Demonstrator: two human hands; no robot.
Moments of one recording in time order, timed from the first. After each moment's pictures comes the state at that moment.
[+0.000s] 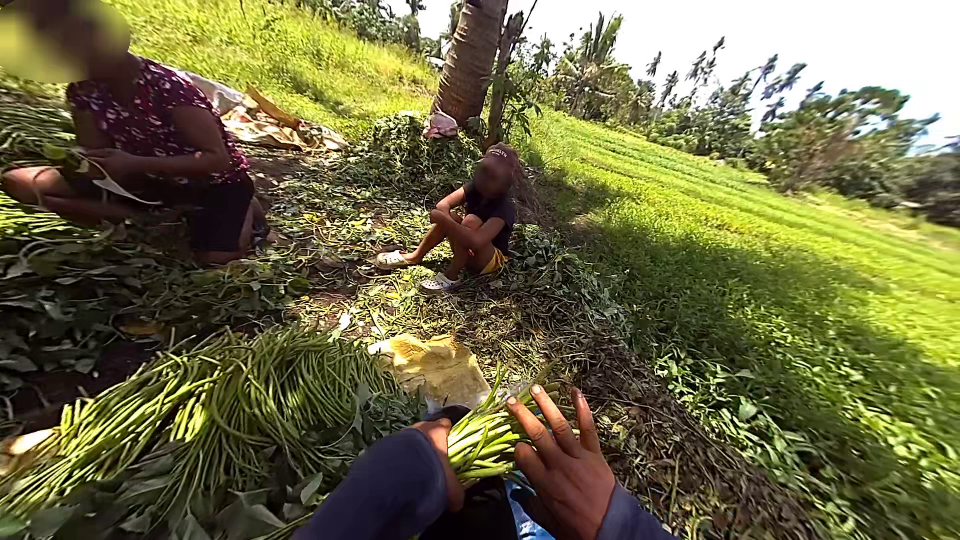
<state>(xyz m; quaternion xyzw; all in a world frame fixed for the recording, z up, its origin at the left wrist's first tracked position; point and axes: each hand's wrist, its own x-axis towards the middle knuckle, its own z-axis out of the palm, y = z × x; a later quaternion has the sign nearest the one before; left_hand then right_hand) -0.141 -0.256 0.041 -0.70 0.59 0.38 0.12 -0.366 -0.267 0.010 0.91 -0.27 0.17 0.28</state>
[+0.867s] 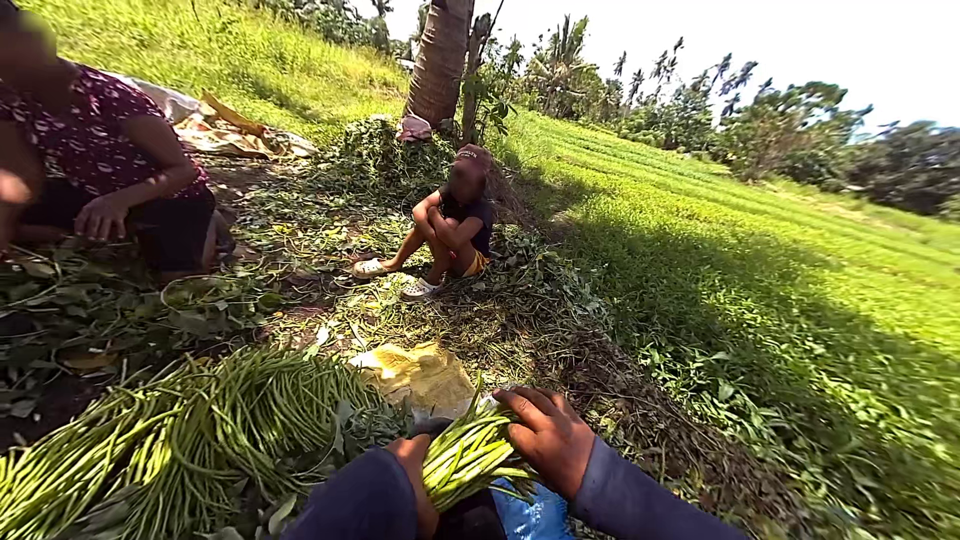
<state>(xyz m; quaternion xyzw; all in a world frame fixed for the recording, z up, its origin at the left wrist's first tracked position) -0.128 -0.253 0.041 -0.68 0.61 0.39 0.12 -0.372 -0.309 0.013 0.94 -0.25 0.17 0.17</state>
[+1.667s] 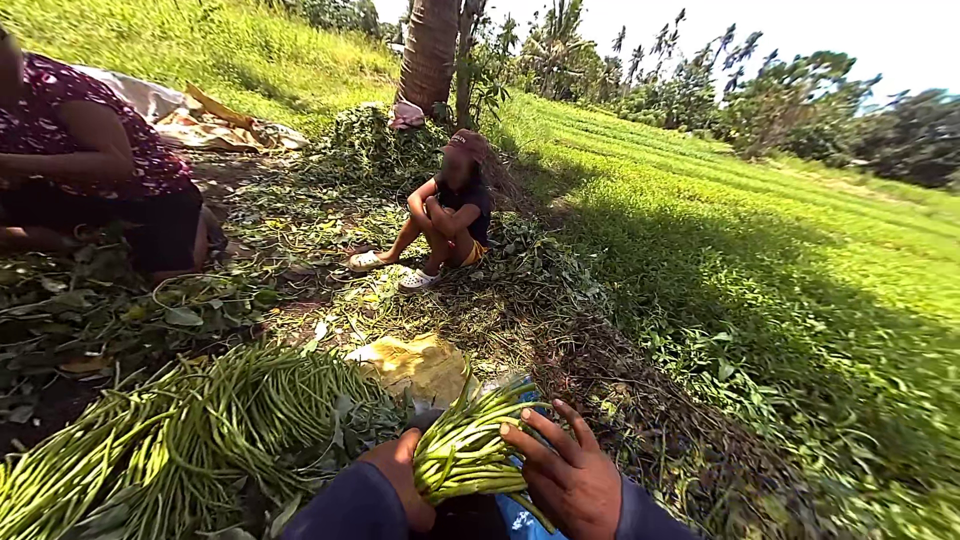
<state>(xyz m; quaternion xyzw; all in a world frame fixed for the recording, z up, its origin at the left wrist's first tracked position) -0.123 -0.250 0.020 -0.70 0.60 0.38 0.09 -0.402 -0.271 -0.007 0.92 -0.20 0.24 0.22</state>
